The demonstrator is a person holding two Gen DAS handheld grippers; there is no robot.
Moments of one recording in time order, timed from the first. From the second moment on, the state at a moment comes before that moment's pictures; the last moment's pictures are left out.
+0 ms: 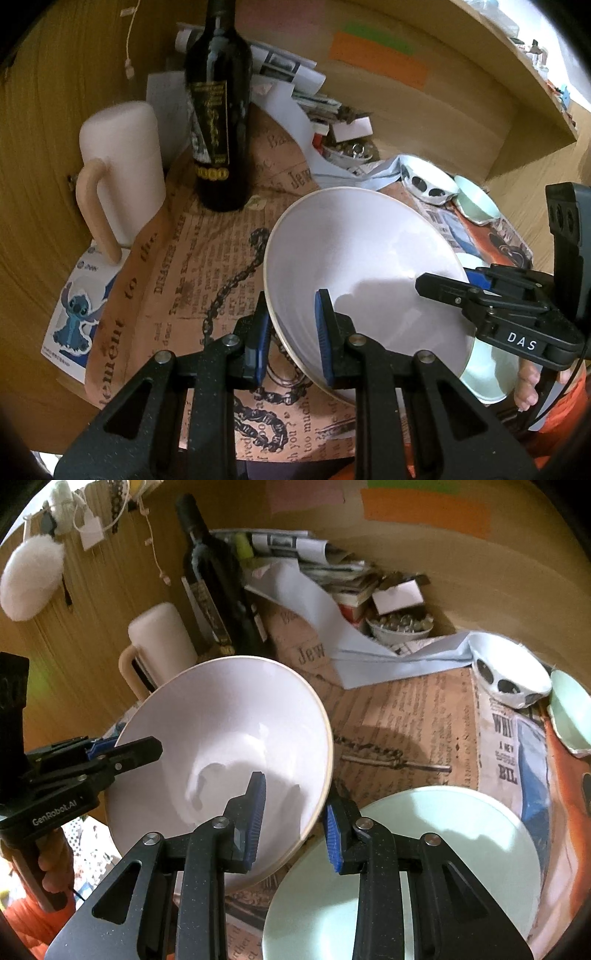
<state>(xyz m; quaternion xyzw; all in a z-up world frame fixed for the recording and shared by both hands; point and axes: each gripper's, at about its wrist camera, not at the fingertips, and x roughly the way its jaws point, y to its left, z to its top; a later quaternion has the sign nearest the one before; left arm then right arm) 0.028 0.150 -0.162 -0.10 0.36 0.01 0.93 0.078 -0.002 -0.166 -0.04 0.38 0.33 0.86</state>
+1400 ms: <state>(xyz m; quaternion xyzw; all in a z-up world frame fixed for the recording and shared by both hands) 0.043 0.092 -0.093 -0.04 0.25 0.00 0.97 0.076 -0.100 -0.103 0.00 0.26 0.28 0.93</state>
